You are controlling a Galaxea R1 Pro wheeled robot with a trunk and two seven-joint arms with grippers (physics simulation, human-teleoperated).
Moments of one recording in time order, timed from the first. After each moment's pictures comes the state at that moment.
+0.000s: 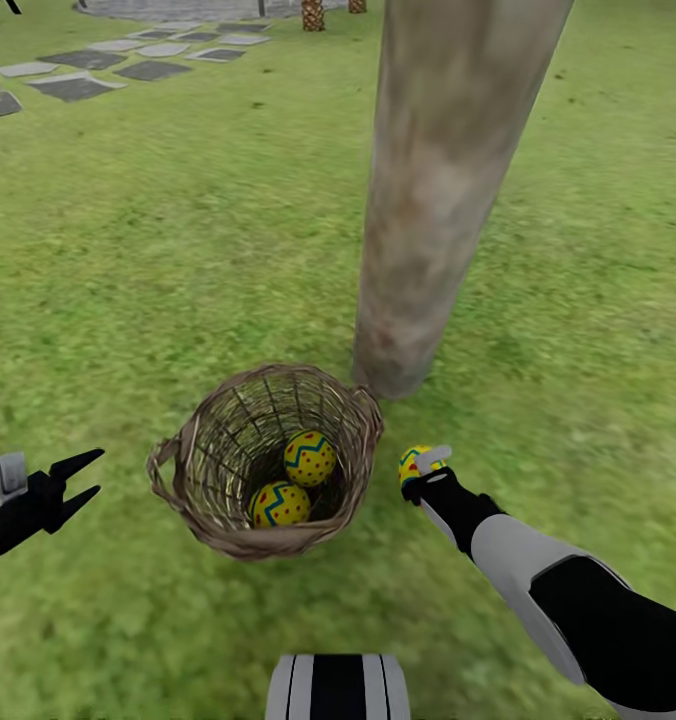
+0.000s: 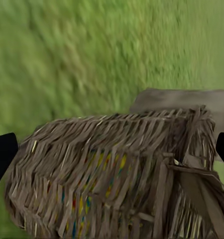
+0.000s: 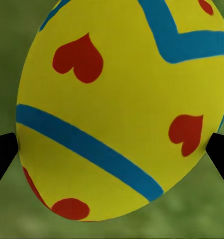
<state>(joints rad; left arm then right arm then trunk) -0.38 0.37 0.57 -1.30 1.22 0.98 -0.22 -1.04 0.07 0.42 -0.15 -0.06 0.27 -0.17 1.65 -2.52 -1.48</state>
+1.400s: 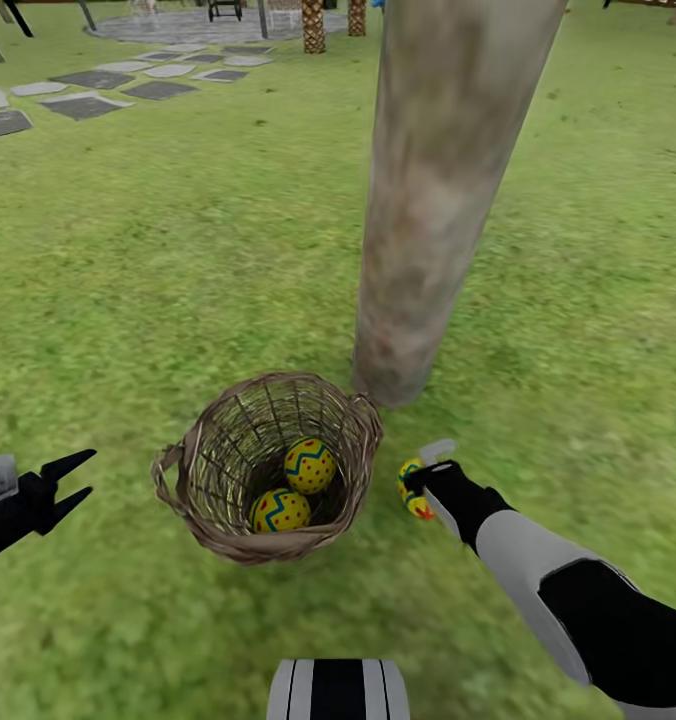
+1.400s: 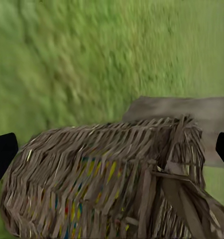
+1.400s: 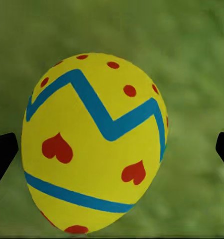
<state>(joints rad) -0.38 0.38 0.59 -1.29 1.22 0.98 -0.22 -1.04 0.05 0.37 -0.24 -0.07 0.33 -0.16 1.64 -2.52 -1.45</state>
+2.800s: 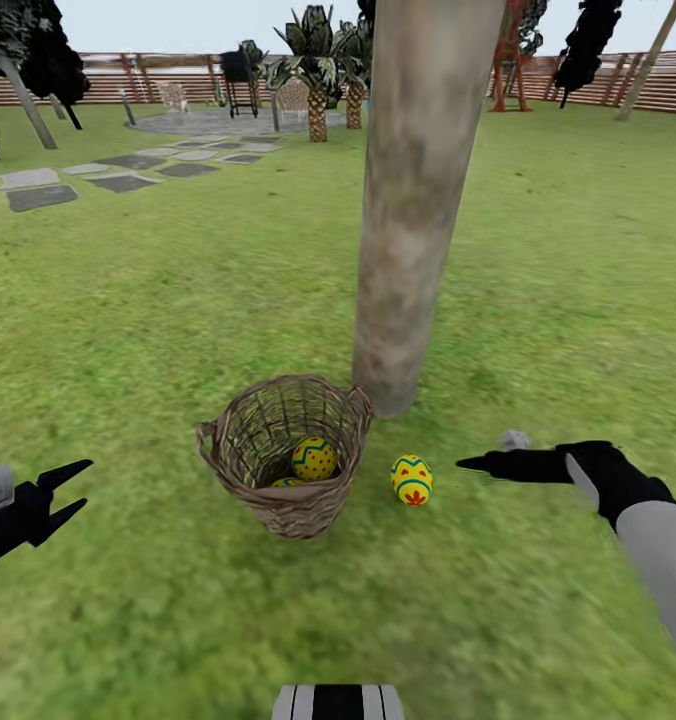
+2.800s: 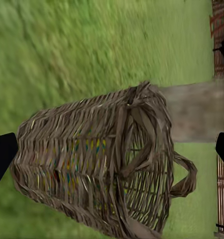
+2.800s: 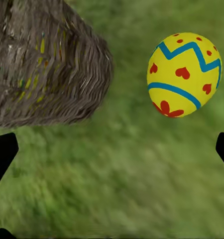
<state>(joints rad) -0.37 0.41 0.58 -1.23 1.22 0.99 -0.22 -1.05 -0.36 0.05 -0.39 -0.05 0.61 0.96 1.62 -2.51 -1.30</state>
